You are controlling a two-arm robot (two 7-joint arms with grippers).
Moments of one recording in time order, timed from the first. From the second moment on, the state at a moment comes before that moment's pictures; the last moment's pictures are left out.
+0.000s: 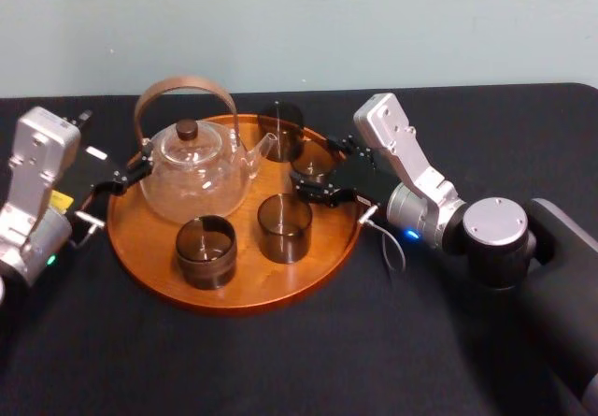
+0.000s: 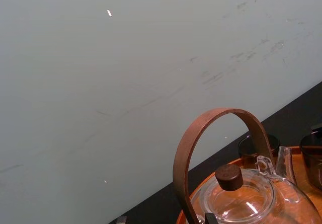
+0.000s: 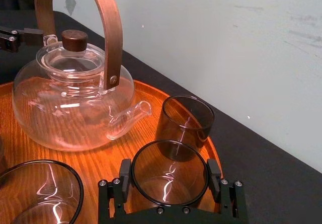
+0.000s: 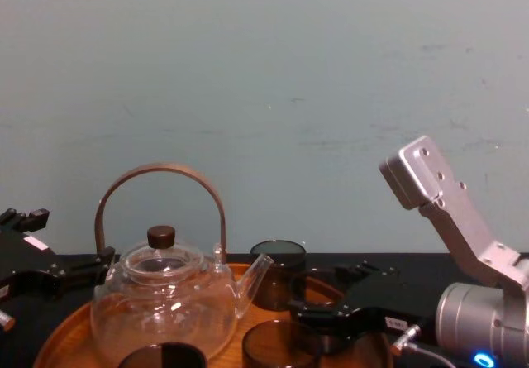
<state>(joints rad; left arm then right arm) -0.20 0.60 0.45 -1.41 -0.25 -0.12 0.03 0.47 0.19 -0.47 -1.00 0.07 -0.07 0.42</state>
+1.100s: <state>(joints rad) -0.20 0.60 0.45 -1.41 -0.25 -0.12 0.03 0.45 0.21 -0.45 -1.03 0.09 -0.05 0.44</state>
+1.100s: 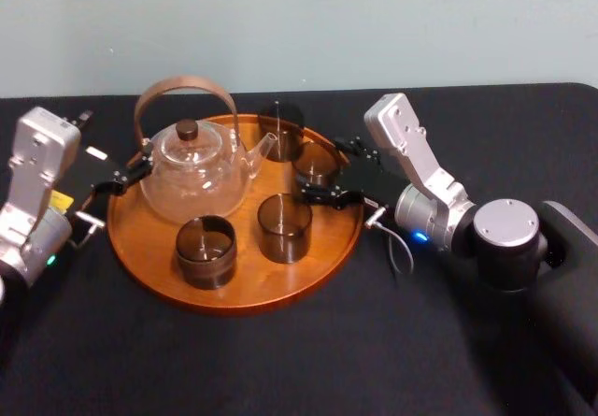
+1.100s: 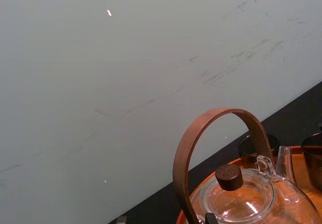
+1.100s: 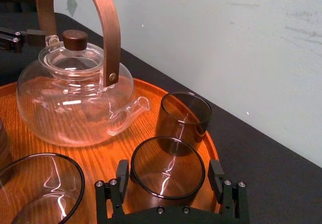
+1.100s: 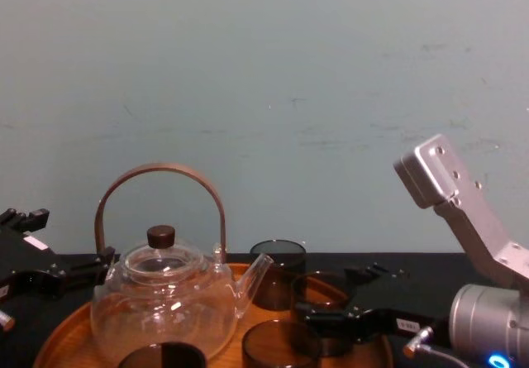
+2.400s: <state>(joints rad) -0.20 0.60 0.45 -1.41 -0.25 -0.12 0.03 0.19 0.40 -0.34 -1.39 0.15 0.02 0.40</state>
